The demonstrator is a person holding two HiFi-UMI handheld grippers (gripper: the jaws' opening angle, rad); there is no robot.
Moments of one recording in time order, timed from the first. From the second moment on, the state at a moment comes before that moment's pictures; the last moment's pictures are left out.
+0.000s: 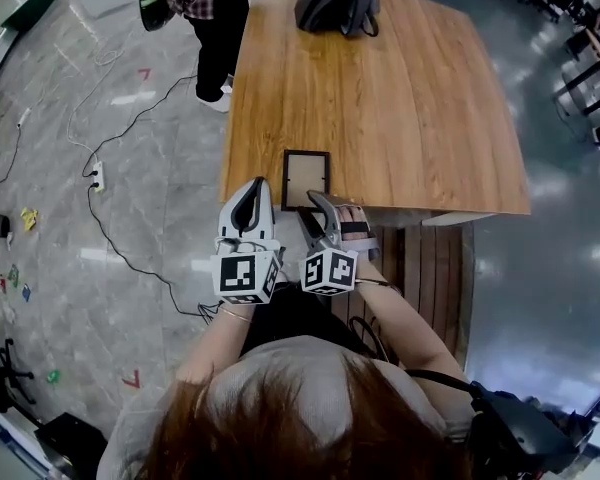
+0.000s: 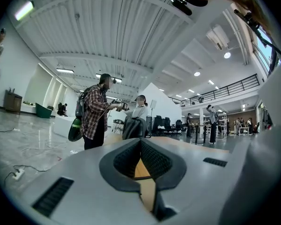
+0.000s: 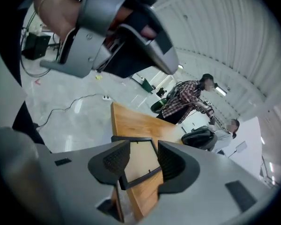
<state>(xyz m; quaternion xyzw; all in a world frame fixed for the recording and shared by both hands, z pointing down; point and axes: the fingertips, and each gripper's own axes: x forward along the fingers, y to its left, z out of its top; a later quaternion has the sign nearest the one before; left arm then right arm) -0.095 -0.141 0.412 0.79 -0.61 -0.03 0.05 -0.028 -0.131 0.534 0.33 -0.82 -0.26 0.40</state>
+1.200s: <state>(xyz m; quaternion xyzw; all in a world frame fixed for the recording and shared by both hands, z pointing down) -0.109 -0.133 0.404 0.79 -0.61 -0.02 0.05 -0.016 -0.150 0.615 0.31 -0.71 -0.36 0.51</state>
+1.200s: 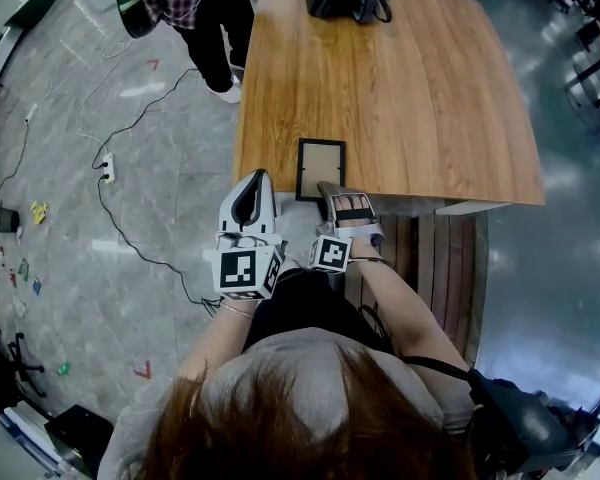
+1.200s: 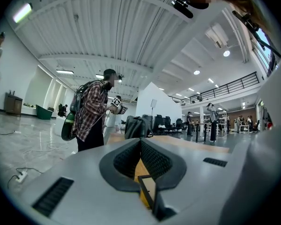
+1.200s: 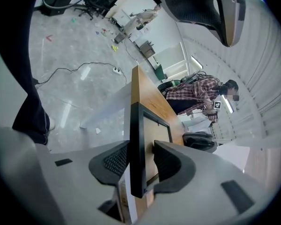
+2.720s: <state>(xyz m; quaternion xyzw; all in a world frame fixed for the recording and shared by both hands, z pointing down) -0.092 -0.152 0.410 0.82 -0.57 -0.02 0.06 0.059 -0.141 0.573 0.55 -0.47 0.54 -0.42</state>
